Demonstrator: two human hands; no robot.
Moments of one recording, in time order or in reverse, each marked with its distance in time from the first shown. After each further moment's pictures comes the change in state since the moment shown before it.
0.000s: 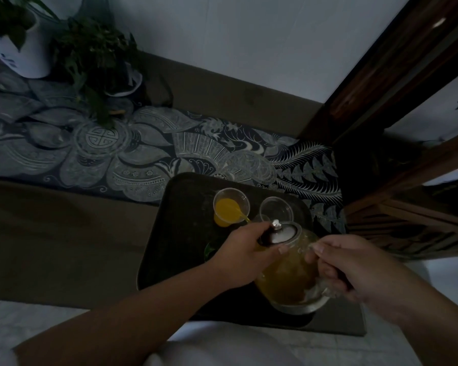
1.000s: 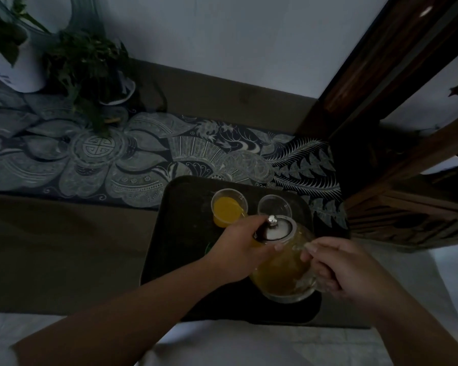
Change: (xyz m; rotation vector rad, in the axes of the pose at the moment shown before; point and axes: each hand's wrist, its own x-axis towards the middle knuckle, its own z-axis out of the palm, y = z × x) left_hand 0.002 0.007 -0.009 0.153 -0.010 0.050; right_hand 0.013 0.032 0.005 0.132 0.061 -0.098
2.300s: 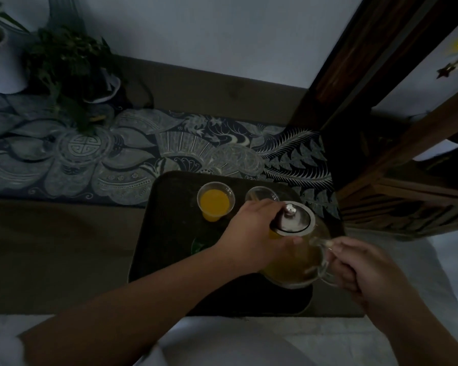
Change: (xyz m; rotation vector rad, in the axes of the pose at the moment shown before) left_hand 0.021 0.029 0.038 0.345 0.044 0.143; right_hand -0.014 0.040 -0.042 0.194 0.106 -0.107
